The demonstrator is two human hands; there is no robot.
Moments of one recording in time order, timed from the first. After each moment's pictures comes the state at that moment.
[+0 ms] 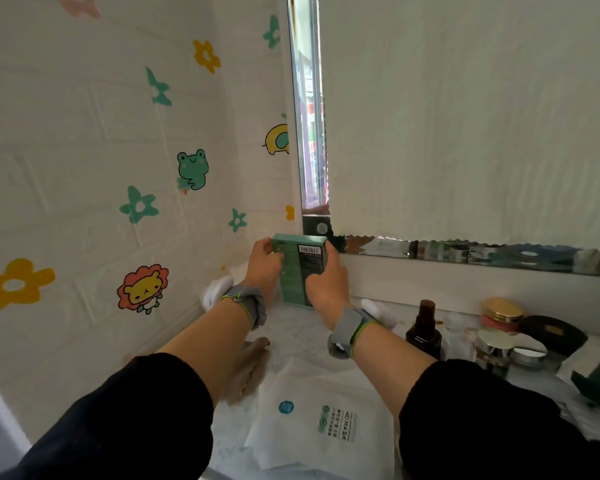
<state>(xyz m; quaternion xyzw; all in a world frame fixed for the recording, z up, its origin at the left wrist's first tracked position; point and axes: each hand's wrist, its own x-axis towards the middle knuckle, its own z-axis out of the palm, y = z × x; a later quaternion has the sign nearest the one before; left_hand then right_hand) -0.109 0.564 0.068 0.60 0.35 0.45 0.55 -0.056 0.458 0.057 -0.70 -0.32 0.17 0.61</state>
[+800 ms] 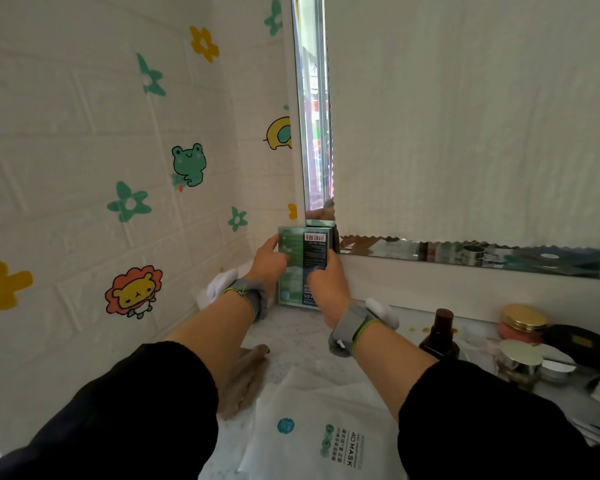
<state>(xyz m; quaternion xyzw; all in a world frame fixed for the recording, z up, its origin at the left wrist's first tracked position) -0.099 0.572 0.075 0.67 0.36 0.40 0.51 -0.030 0.503 0.041 -0.64 -0.33 0.21 0.66</state>
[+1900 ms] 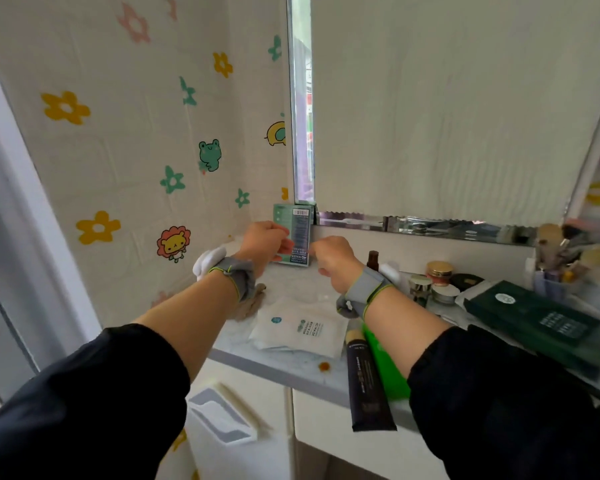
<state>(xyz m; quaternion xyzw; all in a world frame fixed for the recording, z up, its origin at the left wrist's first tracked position) -0.197 0.404 0.119 0.69 0.38 0.36 0.50 -0.089 0.335 0.097 -0.70 -0.30 0.26 0.59</state>
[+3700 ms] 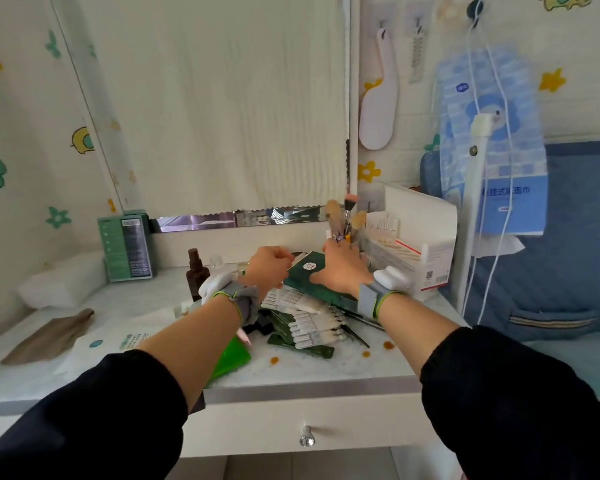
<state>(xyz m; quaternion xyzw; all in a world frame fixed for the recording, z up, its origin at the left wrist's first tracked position) 0.002 0.191 0.066 0.82 0.27 0.21 0.46 0.073 0.059 0.071 -0.92 -0.32 -0.02 0.21</state>
